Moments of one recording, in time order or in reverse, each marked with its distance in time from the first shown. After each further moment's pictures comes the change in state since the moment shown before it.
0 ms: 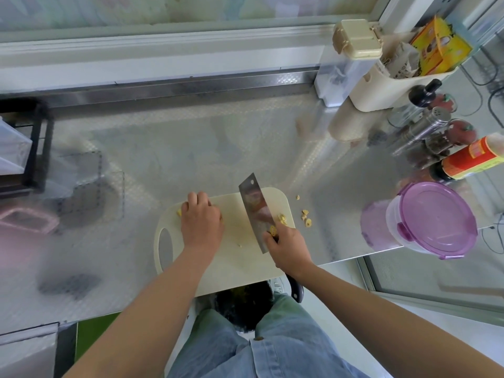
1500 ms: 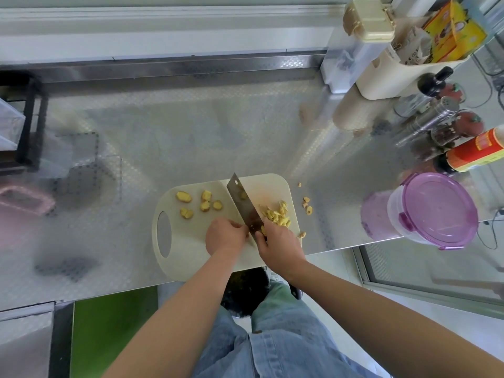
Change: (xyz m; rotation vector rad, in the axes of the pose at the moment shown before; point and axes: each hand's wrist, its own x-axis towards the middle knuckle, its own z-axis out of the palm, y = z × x) left_hand -0.041 0.047 0.008 -0.758 -0.511 -0.612; right_hand -0.016 -0.003 0.020 -0.281 -0.049 -0.099
